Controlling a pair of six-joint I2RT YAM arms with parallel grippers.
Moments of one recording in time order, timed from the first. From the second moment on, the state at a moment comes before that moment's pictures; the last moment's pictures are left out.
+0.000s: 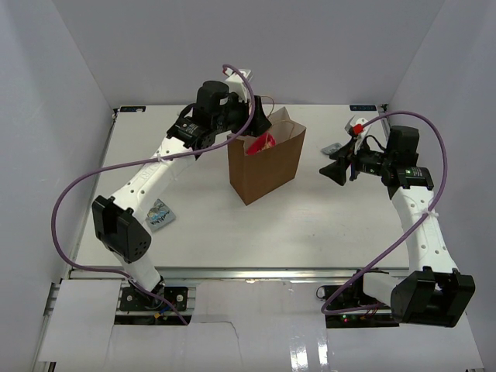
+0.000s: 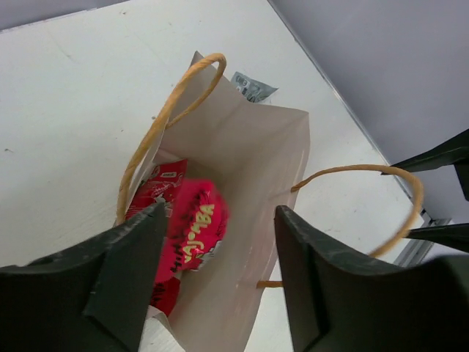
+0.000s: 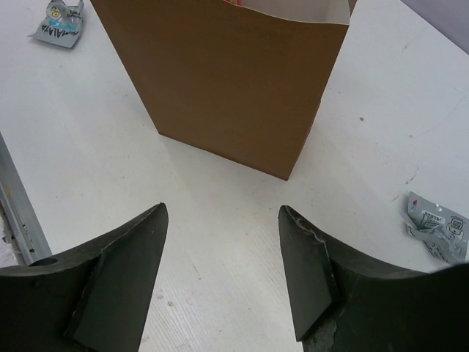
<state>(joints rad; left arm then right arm) -0.58 1.70 1.76 -0.39 0.23 -0.29 -0.05 1.15 1.09 -0.52 -0.98 -0.48</state>
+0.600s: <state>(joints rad) -0.58 1.22 1.41 -0.33 0.09 -0.34 -0.04 1.59 1.26 -0.37 -0.41 -0.02</state>
